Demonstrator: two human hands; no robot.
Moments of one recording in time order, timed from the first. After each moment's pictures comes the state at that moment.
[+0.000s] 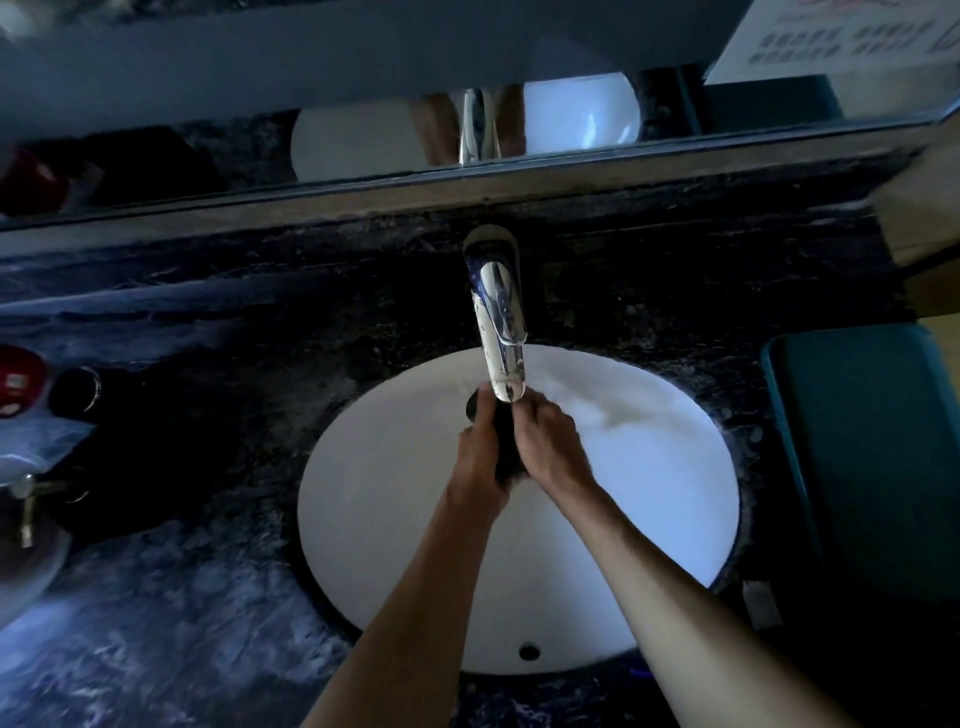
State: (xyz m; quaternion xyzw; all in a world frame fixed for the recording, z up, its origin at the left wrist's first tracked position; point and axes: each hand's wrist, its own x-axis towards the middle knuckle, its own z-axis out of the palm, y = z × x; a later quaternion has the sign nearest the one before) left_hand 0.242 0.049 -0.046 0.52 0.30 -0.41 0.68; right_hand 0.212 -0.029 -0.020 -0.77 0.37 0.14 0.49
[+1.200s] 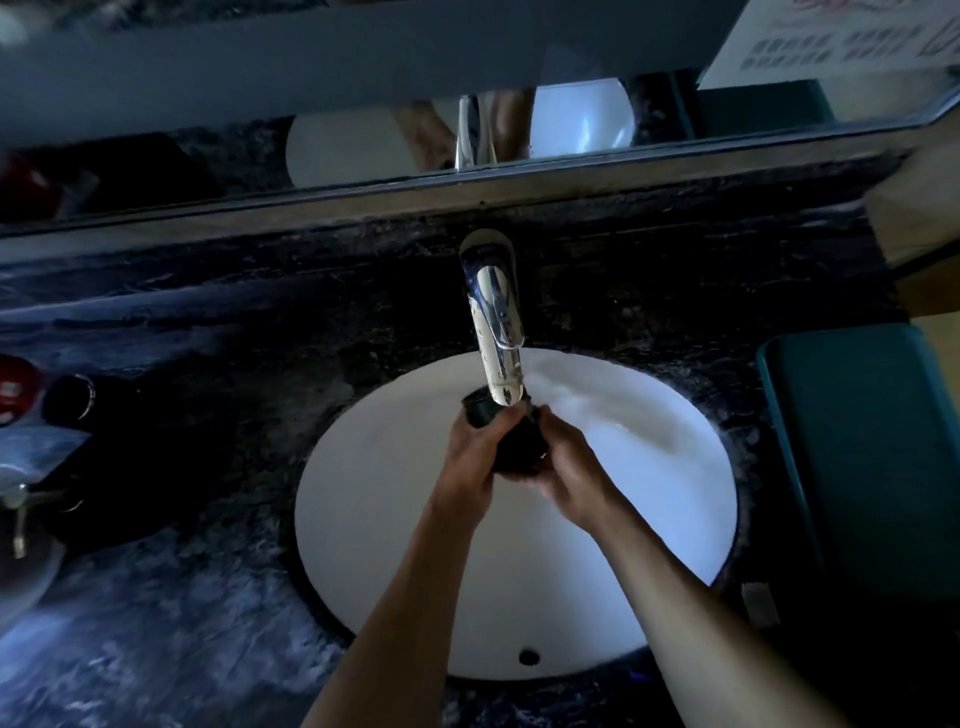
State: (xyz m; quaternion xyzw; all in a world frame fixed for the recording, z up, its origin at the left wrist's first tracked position) left_hand 0.244 0.064 -0.039 0.58 0.14 -0.38 0.71; right_hand 0.187 -0.045 -0.027 -0.45 0.41 0.12 0.78
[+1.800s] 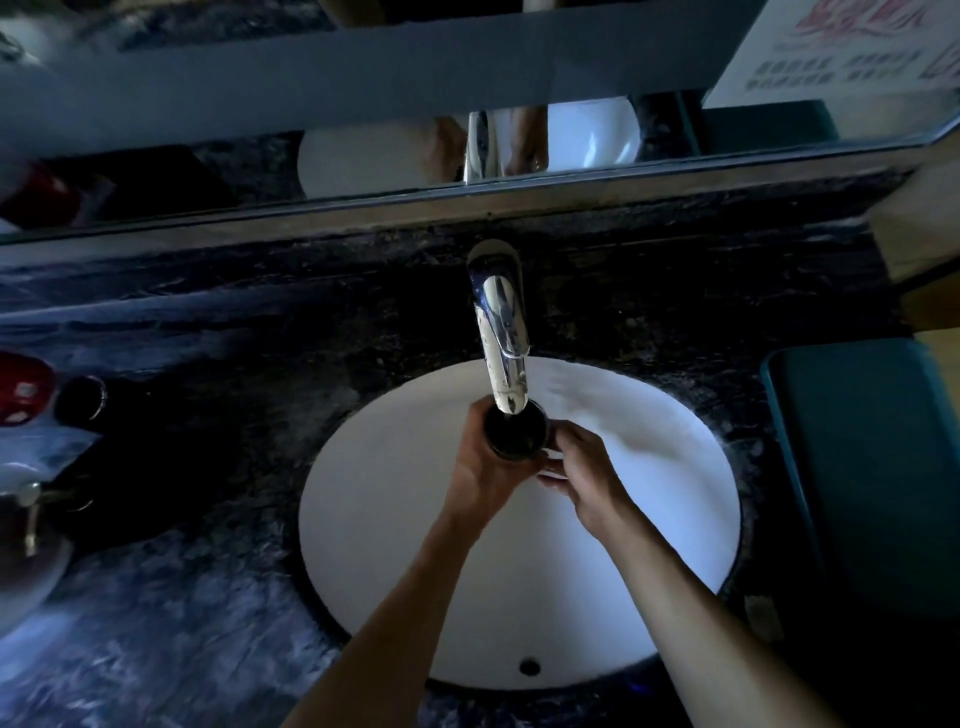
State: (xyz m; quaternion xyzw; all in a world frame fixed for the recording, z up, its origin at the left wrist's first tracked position) left_hand 0.232 0.071 -0.042 0.72 0.00 -0.28 0.63; right_hand 0.187 -0.057 -0.030 -0.53 0.48 0.13 0.69
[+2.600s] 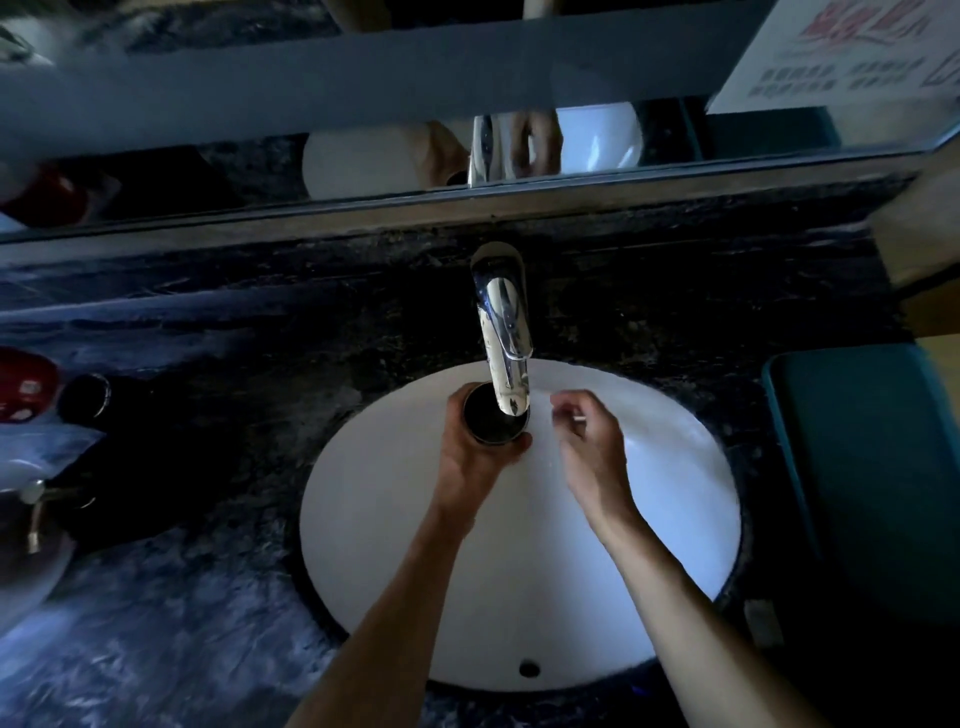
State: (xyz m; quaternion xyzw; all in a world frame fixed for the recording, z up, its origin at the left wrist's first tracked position) left_hand 0.243 0.077 -0.045 0.71 0.01 -0.24 0.66; right_hand 0.196 -0.051 0.008 -0.71 0.41 -0.01 0.57
